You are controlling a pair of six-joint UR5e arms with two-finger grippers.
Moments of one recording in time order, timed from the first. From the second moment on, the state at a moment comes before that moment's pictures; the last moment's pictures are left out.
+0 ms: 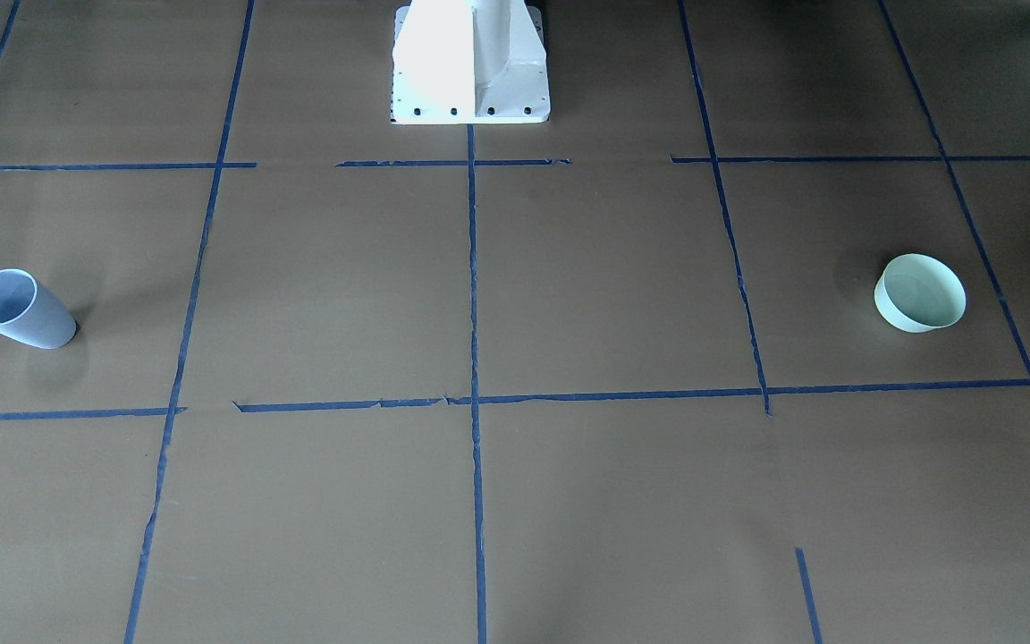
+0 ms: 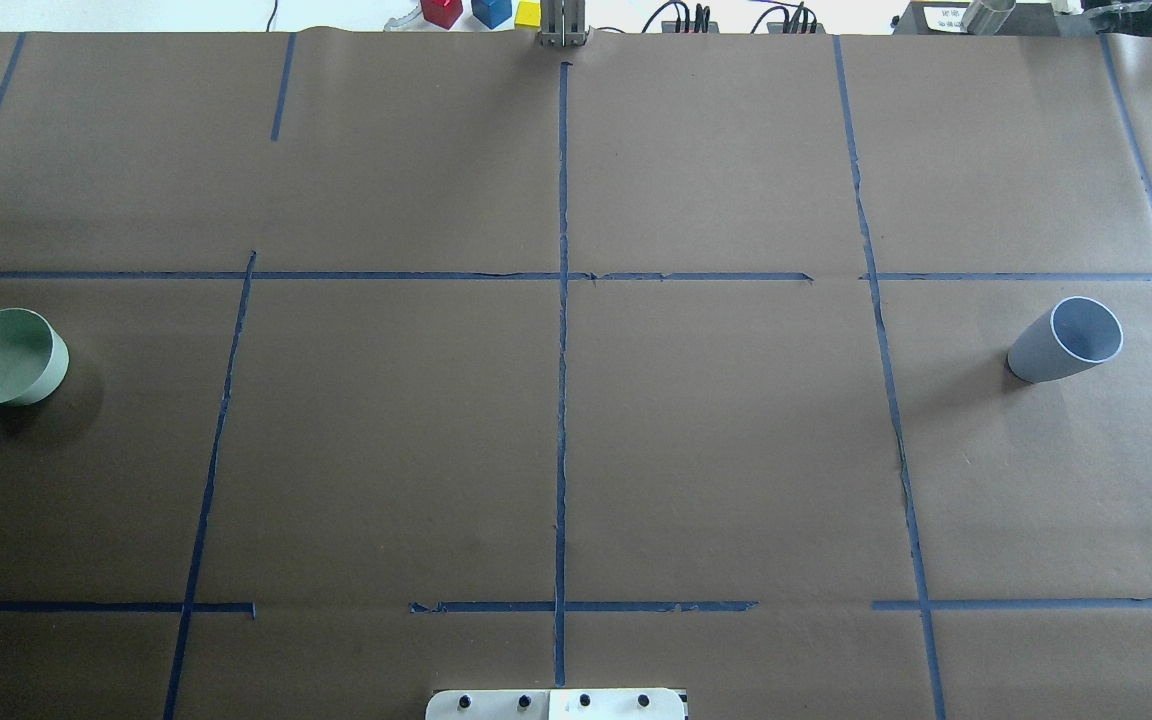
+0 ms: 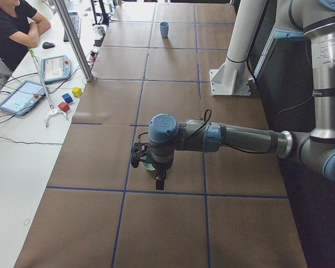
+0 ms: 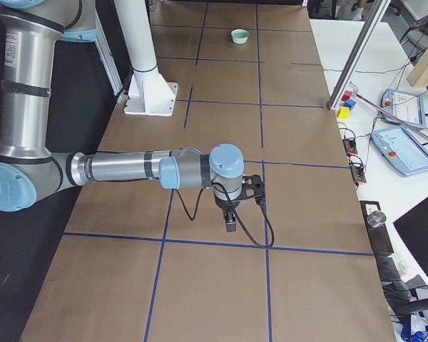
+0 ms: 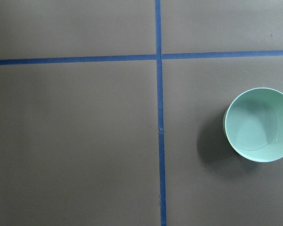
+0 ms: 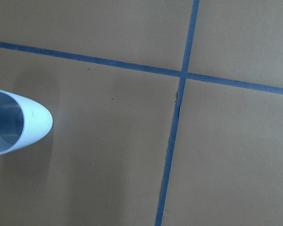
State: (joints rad) left arm -1.61 -1.38 -1.89 -1.49 -2.34 0.03; right arm 1.54 -1.74 1.84 -1.56 2.36 -0.06
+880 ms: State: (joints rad) left arm -1.61 -1.34 -1.95 -1.49 -2.34 0.03; right arm 1.53 -1.74 1.84 -1.54 2.35 -0.06
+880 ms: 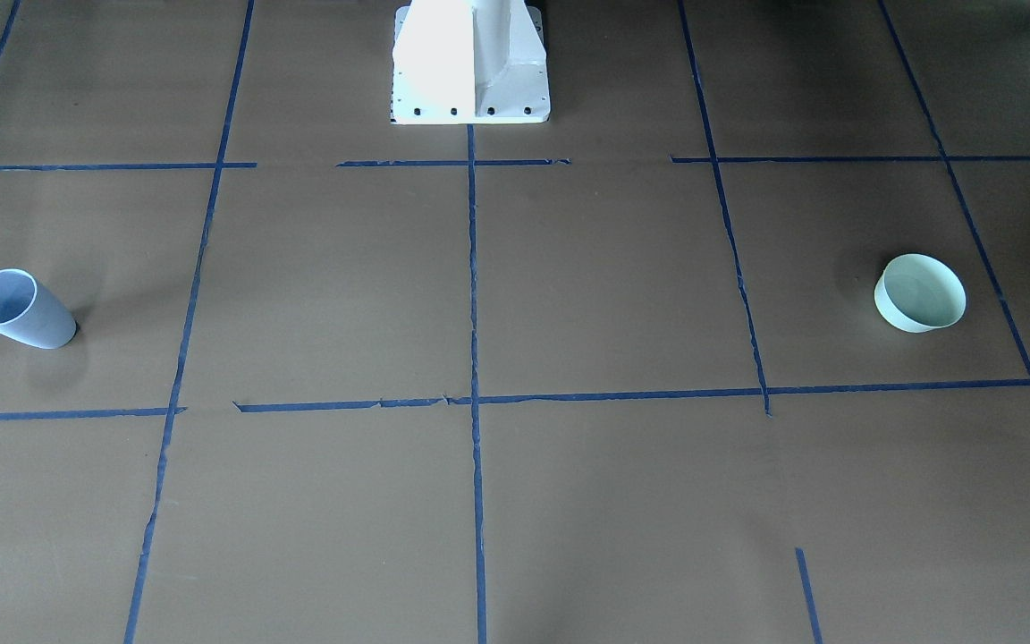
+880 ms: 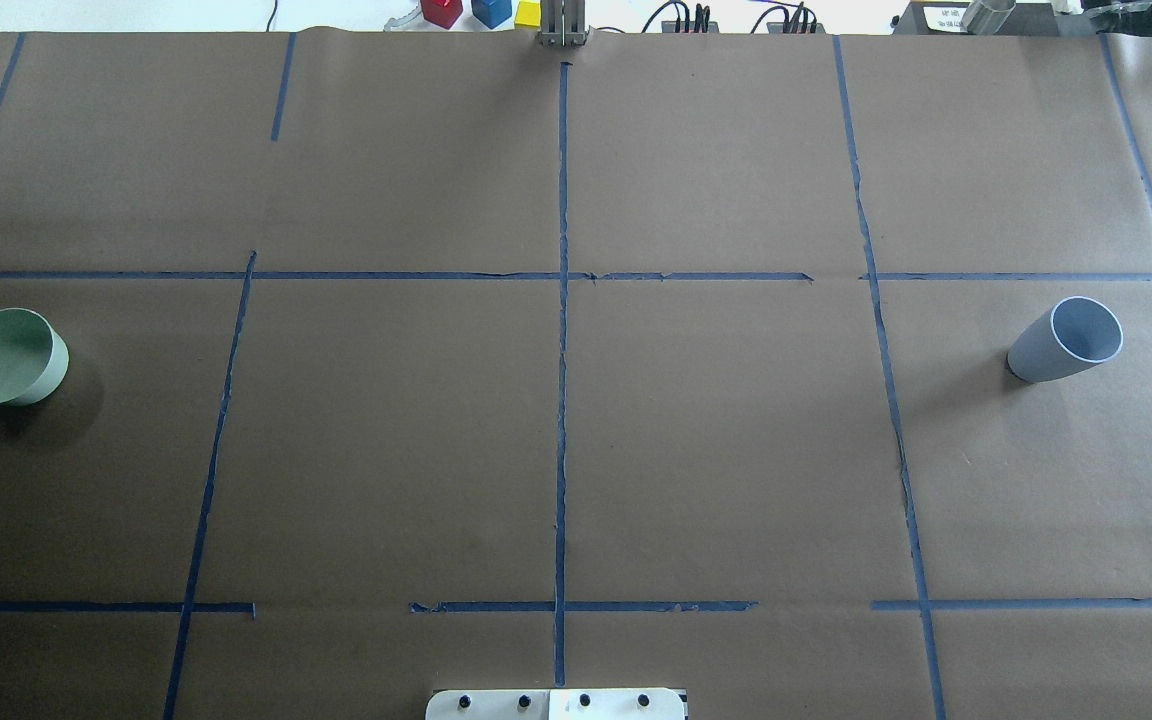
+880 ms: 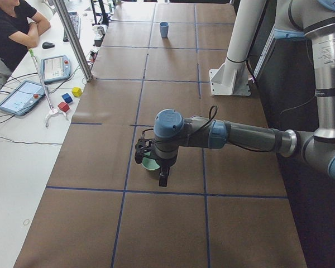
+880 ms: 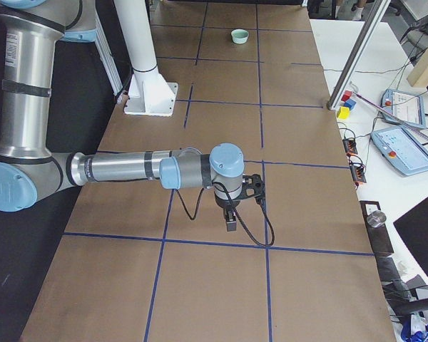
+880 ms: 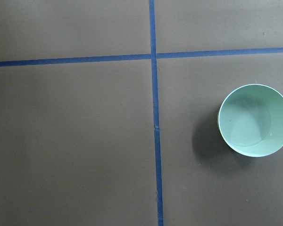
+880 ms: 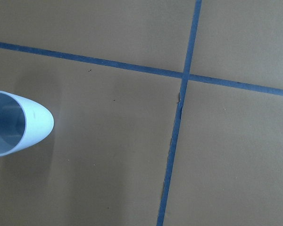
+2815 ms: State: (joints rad) left arm -1.51 -1.35 -1.92 -1.51 -2.35 -0.05; right arm 1.48 -1.74 1.86 -1.51 2.40 -0.05
